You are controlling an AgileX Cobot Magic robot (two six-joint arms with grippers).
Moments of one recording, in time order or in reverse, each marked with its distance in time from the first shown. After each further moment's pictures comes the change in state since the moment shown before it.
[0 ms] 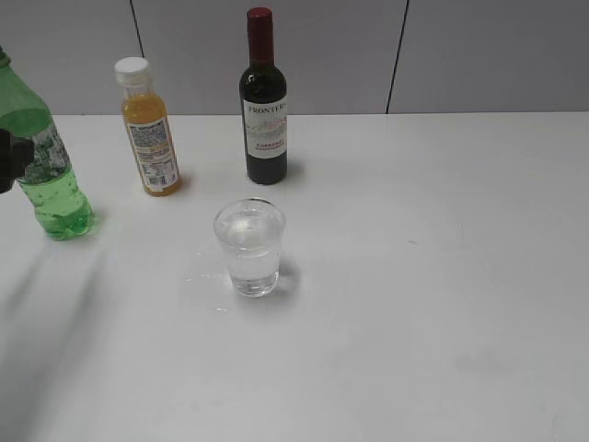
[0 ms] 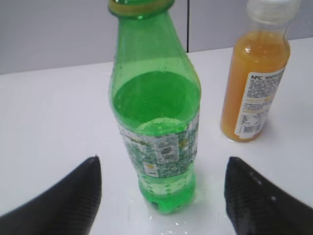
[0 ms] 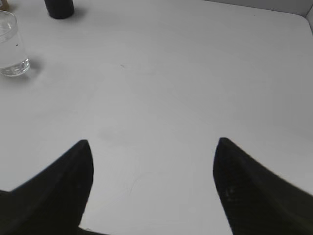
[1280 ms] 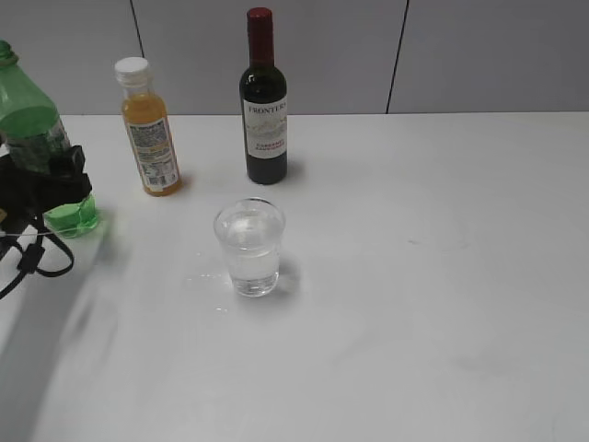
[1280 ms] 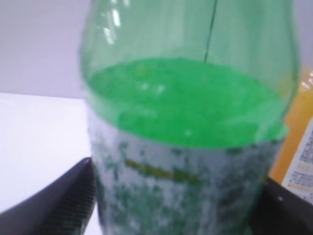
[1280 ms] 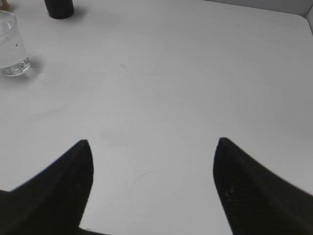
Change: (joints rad) left arm -0.036 0.697 0.001 0.269 -1.048 -0.521; right arm 0.000 0.000 0.000 -0.001 0.000 0.000
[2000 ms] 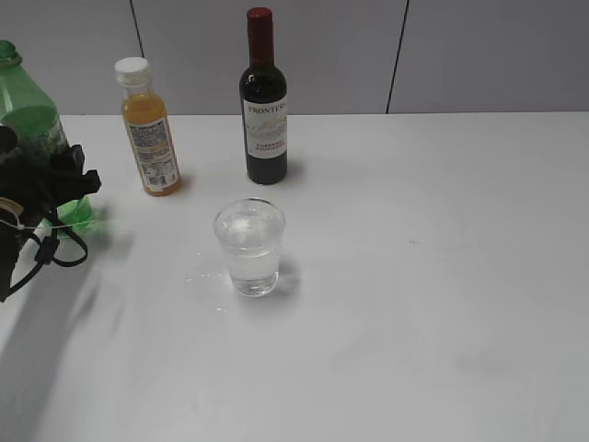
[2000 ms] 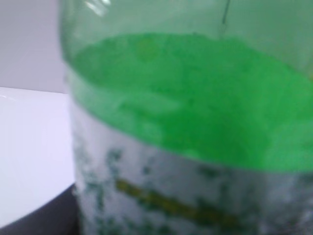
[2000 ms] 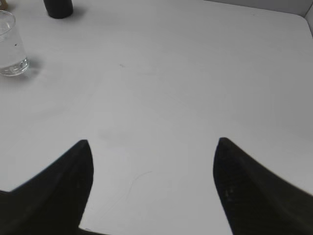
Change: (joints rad) left arm 0.000 0.084 -0.091 -0.013 -0.001 0.000; right arm 0.000 0.000 0.000 -0.003 0.000 0.000
